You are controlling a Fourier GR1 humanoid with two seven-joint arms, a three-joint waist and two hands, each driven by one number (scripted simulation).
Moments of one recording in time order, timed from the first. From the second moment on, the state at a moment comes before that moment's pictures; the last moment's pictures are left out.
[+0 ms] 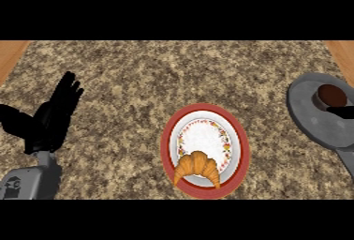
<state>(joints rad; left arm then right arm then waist) -0.19 0.17 0.12 -1.57 0.11 0.02 0.23 -0.67 -0.60 -0.55 -0.41 0.76 -0.23 -0.29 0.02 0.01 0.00</state>
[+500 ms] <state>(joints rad) -0.16 0.16 0.12 -1.60 0.10 0.04 0.24 -0.58 -0.71 -0.80 -0.39 0.45 0.02 -0.48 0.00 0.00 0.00</state>
